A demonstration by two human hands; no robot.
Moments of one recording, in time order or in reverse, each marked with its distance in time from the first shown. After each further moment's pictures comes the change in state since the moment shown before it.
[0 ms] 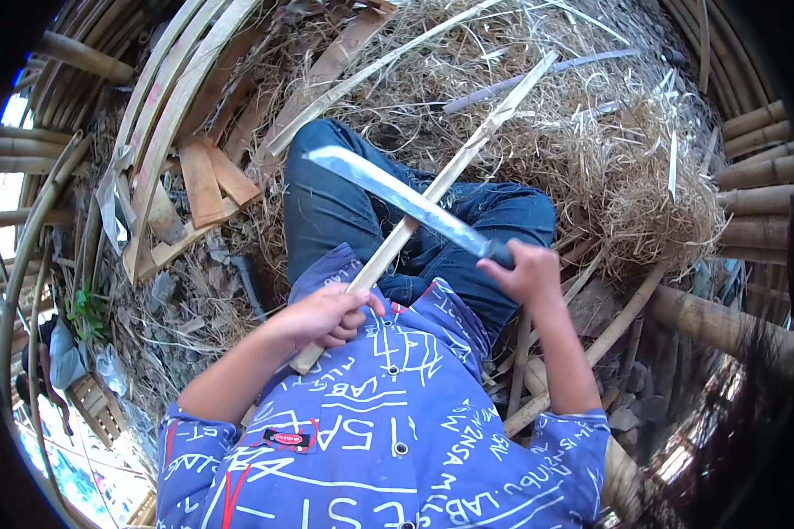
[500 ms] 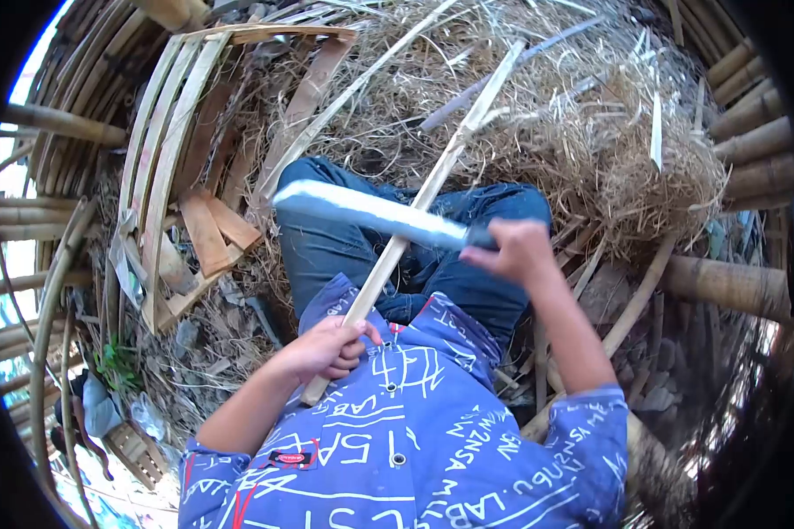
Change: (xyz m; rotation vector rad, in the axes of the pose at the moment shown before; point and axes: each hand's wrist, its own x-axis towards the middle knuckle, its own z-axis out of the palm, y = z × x) left_hand -0.006 0.008 0.014 -0.002 0.054 -0.064; right_hand 0.030 0.010 0.000 0.012 0.030 -0.029
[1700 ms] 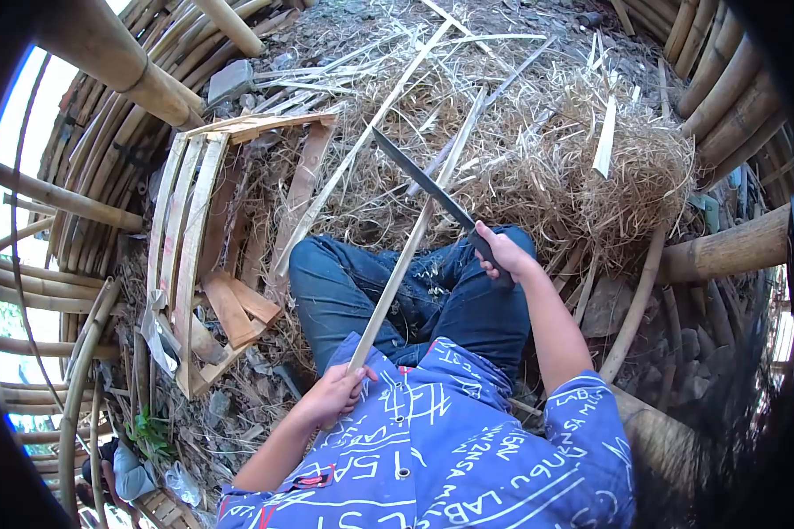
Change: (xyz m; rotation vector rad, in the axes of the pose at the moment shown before) left_hand 0.005 -0.018 -0.017 0.232 0.167 0.213; right_hand 0.036 0.059 0.026 1.258 -0.281 0.842
